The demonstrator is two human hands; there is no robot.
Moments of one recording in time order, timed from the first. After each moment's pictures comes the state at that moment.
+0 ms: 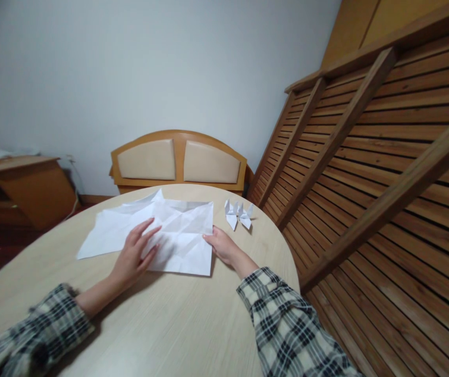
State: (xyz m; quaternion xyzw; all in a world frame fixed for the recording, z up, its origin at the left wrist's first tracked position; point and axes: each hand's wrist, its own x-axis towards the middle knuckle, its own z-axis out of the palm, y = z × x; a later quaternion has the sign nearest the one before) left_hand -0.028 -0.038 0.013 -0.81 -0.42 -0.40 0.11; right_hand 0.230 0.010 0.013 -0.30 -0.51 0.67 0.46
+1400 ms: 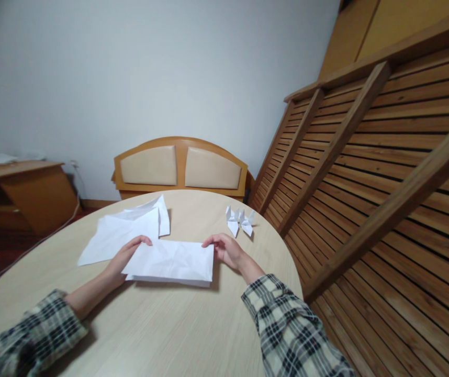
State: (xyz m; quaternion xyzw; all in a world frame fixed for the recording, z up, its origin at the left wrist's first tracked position) left_hand -0.037 -0.027 0.023 -0.45 -0.46 -0.56 -0.52; right_hand 0.250 0.013 0.023 -0.33 -0.48 0.70 0.40
